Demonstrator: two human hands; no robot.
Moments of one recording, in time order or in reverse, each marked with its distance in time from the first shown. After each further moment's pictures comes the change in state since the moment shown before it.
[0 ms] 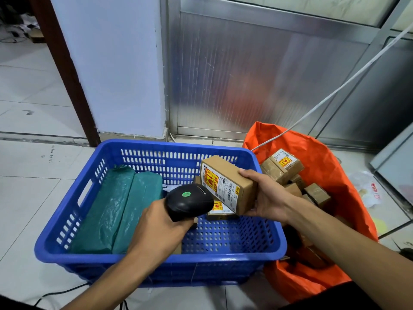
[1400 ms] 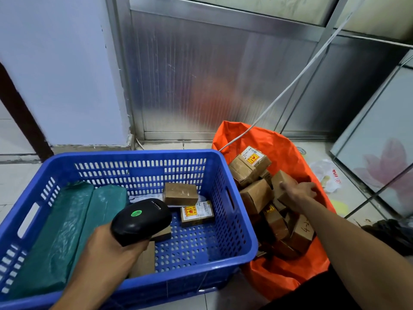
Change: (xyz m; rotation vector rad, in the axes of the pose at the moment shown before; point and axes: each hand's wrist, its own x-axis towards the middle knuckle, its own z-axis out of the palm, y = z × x) left_hand 0.002 0.001 0.004 0.017 -0.016 -0.102; right_hand 0.058 -0.002 -0.209 -0.382 1.095 -0.035
